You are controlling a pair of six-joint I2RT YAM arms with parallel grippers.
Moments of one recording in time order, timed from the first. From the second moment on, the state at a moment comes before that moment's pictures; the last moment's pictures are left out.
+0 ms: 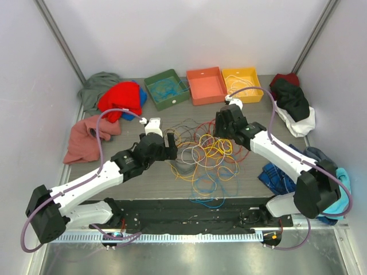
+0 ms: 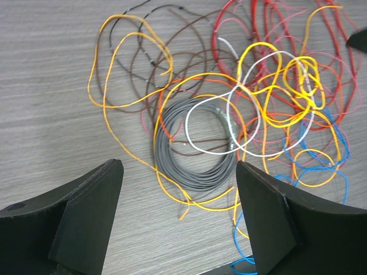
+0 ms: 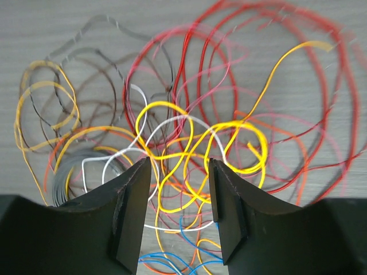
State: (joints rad) left arm -0.85 1.09 0.79 -0.31 -0.39 -0.63; right arm 0.52 1.38 1.04 -0.41 0.24 0.49
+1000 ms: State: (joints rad) left arm -0.83 1.10 0.76 -0.36 -0.27 -0.69; right arm 0.51 1.86 1.07 -0.03 0.34 0.61
